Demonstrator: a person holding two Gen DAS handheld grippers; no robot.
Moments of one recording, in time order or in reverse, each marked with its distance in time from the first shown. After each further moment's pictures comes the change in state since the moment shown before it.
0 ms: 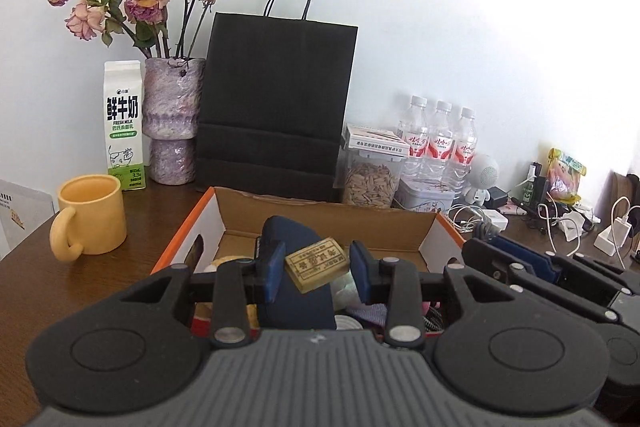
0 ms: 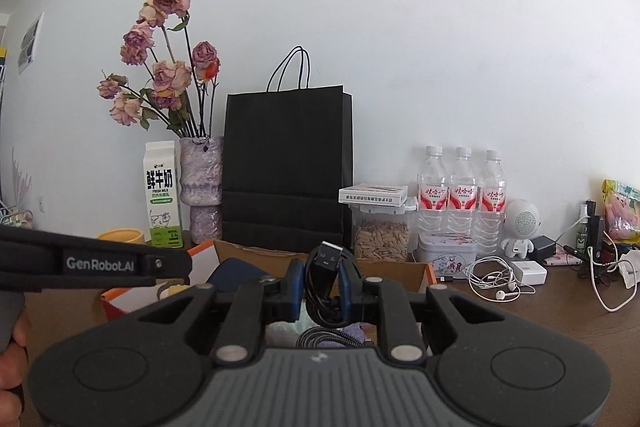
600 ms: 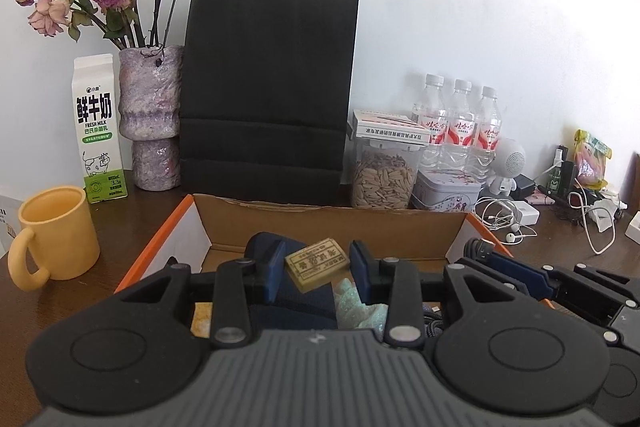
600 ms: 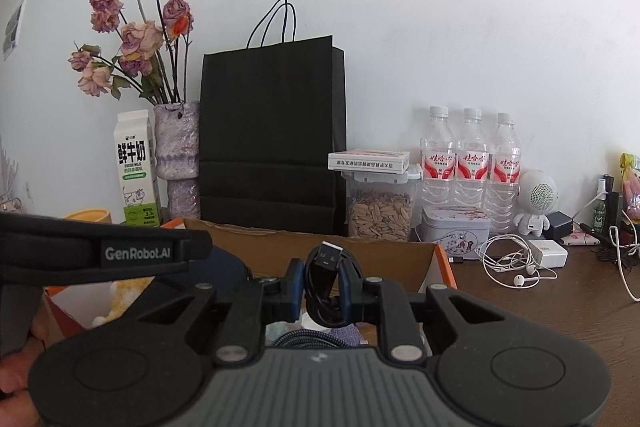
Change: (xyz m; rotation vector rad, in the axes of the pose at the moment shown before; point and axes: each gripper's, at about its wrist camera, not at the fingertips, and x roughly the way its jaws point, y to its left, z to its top) left arm 0.079 -0.006 0.003 0.046 0.033 0.033; right arm 0.075 -0.016 -0.014 0.013 0.093 -0.007
